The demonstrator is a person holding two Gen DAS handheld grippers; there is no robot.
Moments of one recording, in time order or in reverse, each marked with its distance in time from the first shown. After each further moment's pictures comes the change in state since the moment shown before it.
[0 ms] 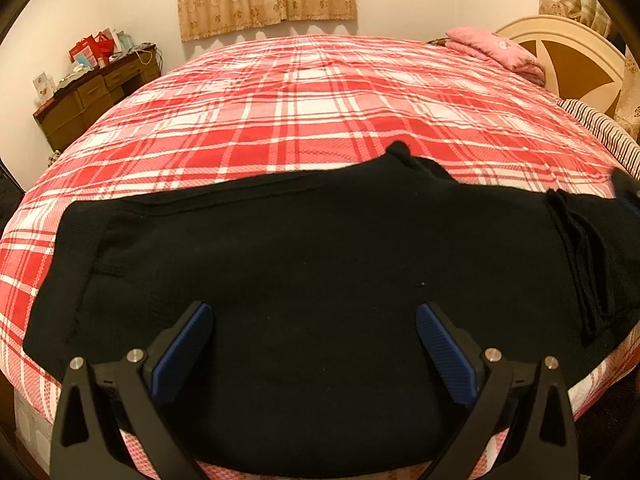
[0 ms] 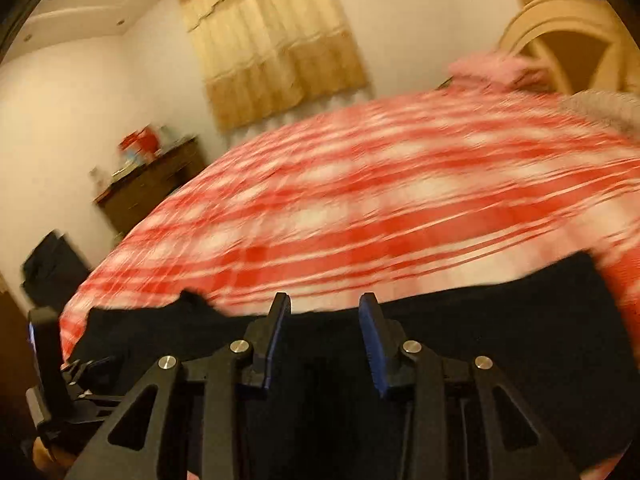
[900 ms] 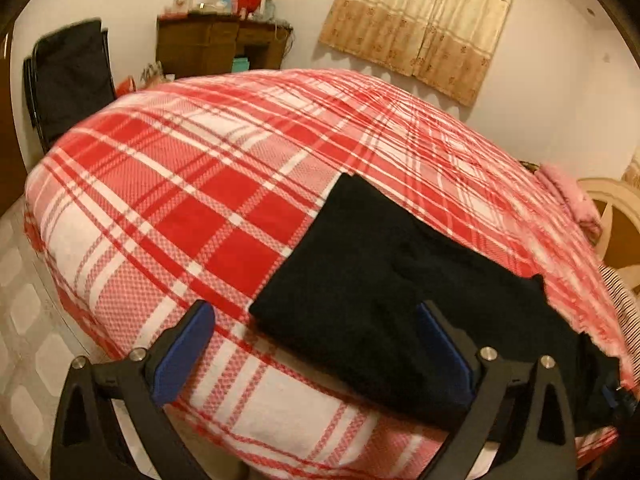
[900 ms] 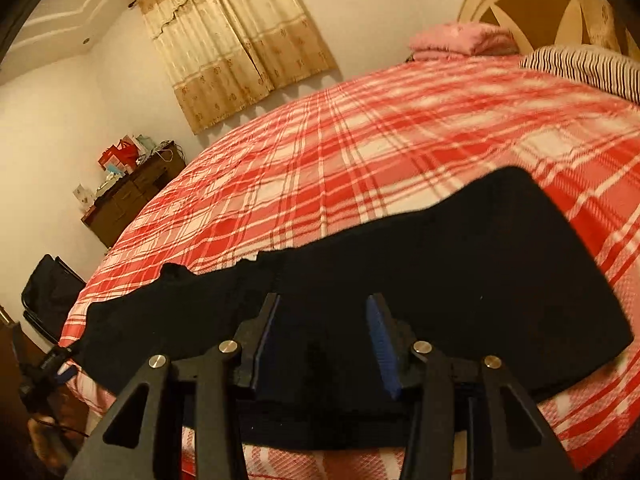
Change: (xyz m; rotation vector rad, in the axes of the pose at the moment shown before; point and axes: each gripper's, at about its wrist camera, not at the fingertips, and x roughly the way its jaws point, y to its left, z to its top) left arm -0.035 0.175 -0.044 -0.500 -0.149 0.076; right arm -0.006 -0.014 -0.036 0.096 0.113 0.042
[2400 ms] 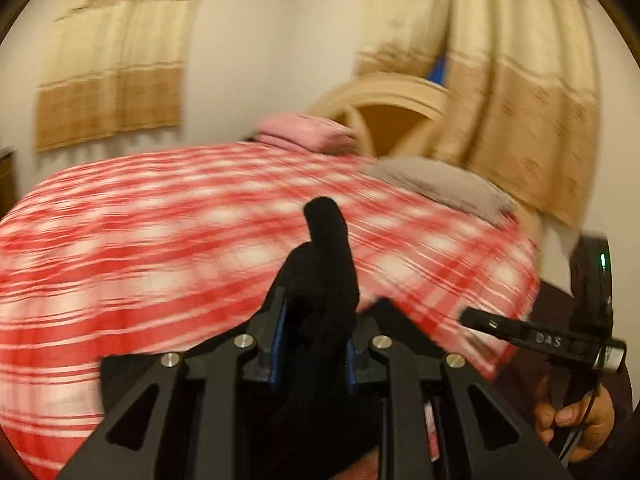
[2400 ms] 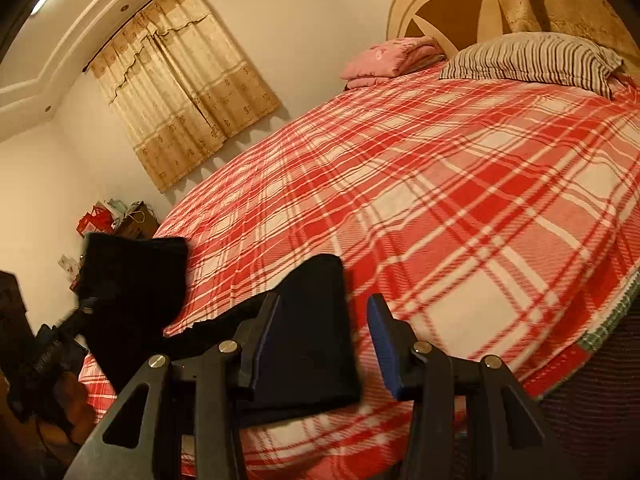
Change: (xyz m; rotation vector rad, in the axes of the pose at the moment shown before) left arm -0.095 -0.331 -0.046 0.706 -0.048 -0.775; right arm -0.108 -0.124 0.041 0.192 -0.121 -0.076
